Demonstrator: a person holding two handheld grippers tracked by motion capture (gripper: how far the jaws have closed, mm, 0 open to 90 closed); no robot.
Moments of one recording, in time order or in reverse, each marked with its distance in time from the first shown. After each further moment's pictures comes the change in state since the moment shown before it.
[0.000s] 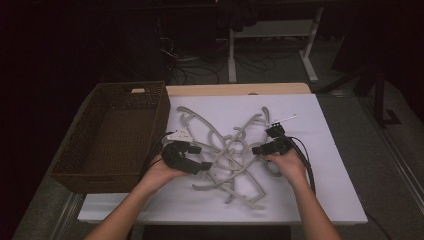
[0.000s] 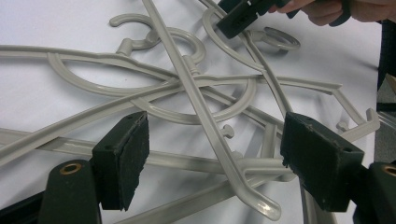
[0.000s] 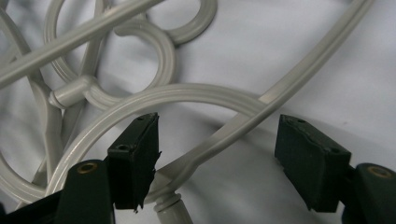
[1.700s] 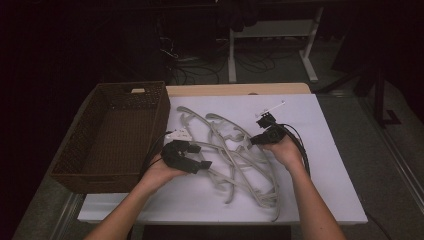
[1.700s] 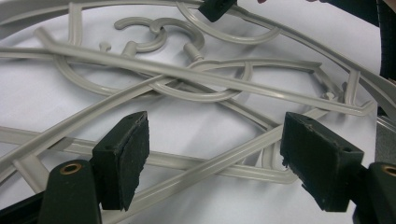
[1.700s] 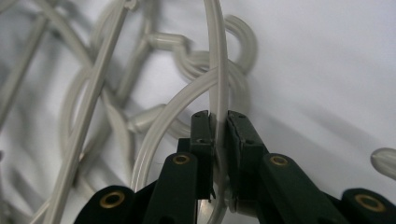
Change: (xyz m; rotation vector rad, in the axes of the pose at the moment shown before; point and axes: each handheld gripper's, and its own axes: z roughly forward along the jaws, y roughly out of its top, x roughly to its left) left arm 0.001 0.001 -0.003 -0.013 0.010 -0.009; right arm 0.014 0.039 -0.004 0.030 0.063 -0.220
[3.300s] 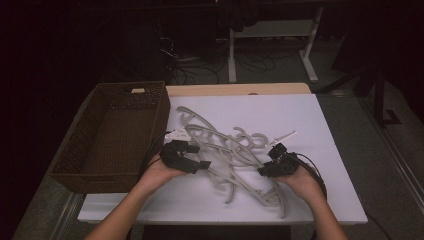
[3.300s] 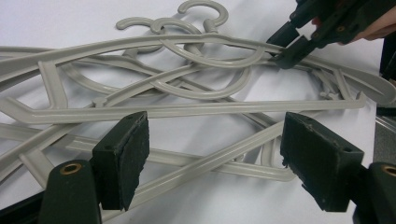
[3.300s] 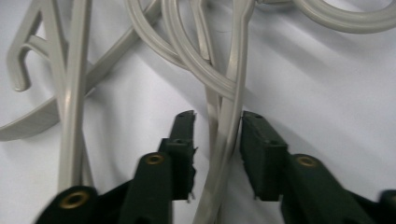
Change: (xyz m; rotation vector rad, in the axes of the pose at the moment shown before) left arm 0.000 -0.001 -0.003 0.001 0.003 0.001; right arm 0.028 -0.083 -0.022 0.054 0.030 -0.072
